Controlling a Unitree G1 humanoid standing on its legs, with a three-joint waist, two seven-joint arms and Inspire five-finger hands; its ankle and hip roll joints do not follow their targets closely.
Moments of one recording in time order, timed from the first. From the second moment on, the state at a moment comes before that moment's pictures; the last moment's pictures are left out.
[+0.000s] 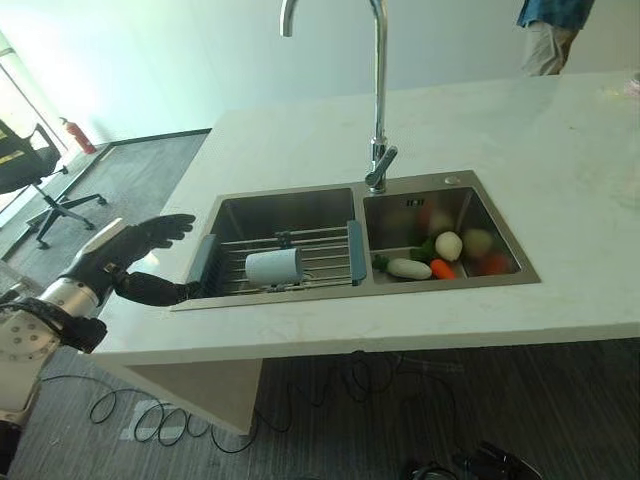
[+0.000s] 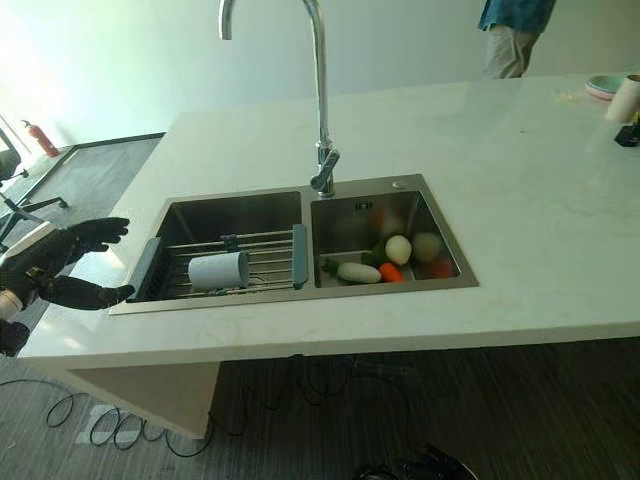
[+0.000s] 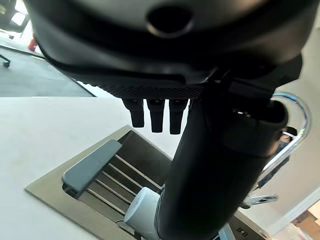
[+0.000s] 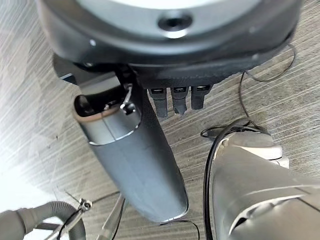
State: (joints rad) left arm -0.09 1.11 0.09 0.30 -0.30 -0.17 -0.33; right arm 0.01 -0.37 0.00 1.30 0.52 -0.13 0.22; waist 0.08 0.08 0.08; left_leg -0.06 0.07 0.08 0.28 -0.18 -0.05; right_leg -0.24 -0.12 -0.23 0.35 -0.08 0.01
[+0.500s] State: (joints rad) left arm -0.24 1.13 0.00 0.41 -0.18 -0.15 -0.34; right arm 0.04 -0.36 -0.04 1.25 0.56 -0.13 0.21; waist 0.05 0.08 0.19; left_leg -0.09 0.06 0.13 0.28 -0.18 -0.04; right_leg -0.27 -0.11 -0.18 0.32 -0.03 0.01
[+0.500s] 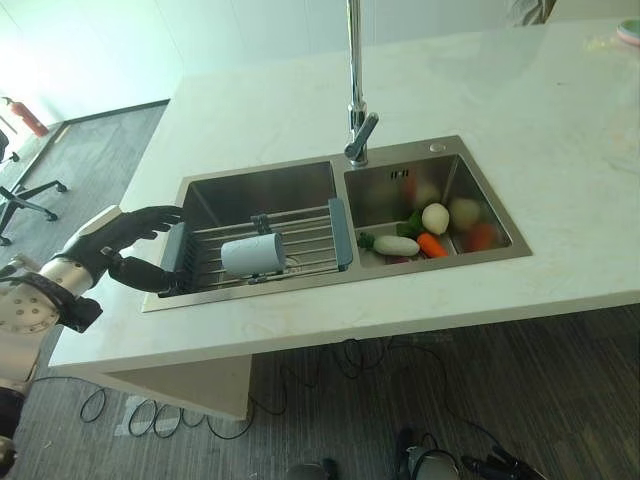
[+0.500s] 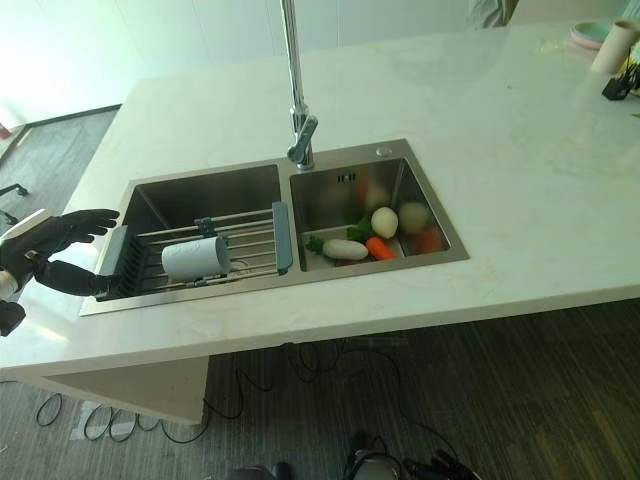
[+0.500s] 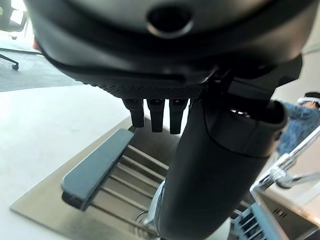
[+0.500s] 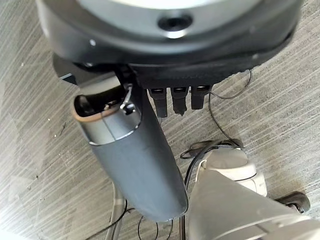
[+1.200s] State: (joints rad) left arm -0.26 1.12 -0.02 0.31 -0.10 -0.15 -0.34; right arm 0.02 -0.37 -0.05 1.22 0.56 -0.15 0.23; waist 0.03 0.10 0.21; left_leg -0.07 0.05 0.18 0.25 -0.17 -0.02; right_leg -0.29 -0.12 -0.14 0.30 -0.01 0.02
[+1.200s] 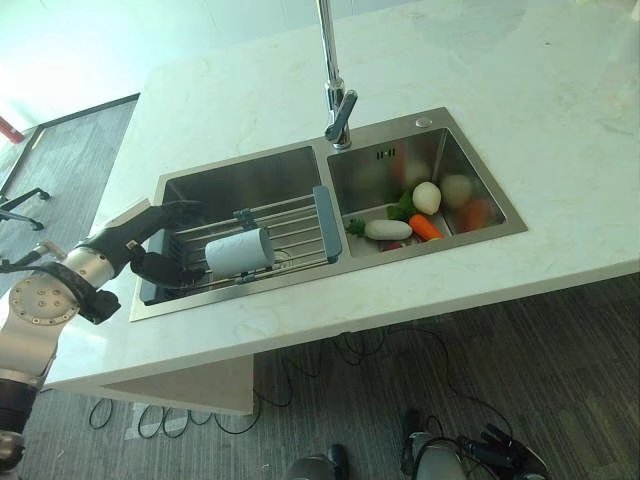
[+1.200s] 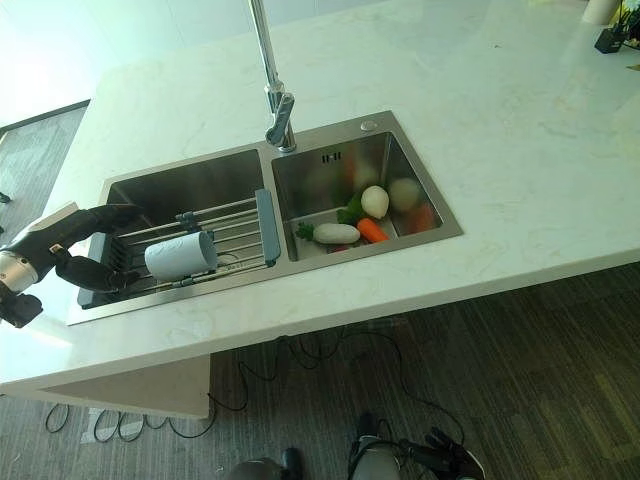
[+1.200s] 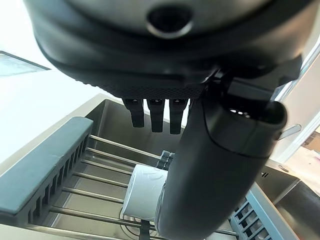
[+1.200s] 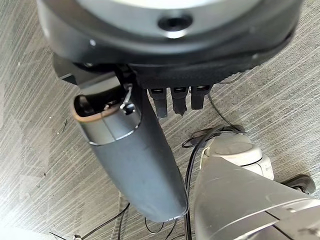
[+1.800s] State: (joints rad) left arm -0.27 1.12 -0.13 0.32 0.07 -0.15 -0.33; right arm 0.03 -0.38 -0.05 1.21 0.56 -0.15 0.24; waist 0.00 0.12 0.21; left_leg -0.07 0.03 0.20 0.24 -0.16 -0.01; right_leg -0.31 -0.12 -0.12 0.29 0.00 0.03
